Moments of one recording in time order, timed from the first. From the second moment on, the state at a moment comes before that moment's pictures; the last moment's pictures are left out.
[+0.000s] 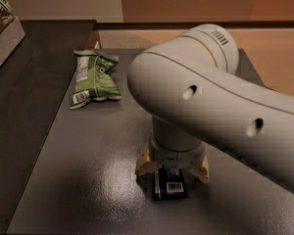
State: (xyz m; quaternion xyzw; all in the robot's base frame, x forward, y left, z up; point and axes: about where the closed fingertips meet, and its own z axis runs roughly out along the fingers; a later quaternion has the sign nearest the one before) arm 0.353 -0.056 0.818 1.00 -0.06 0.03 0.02
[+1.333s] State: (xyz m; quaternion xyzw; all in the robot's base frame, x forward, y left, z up) arm 0.369 -0.050 0.862 0.99 -0.12 0.05 -0.01
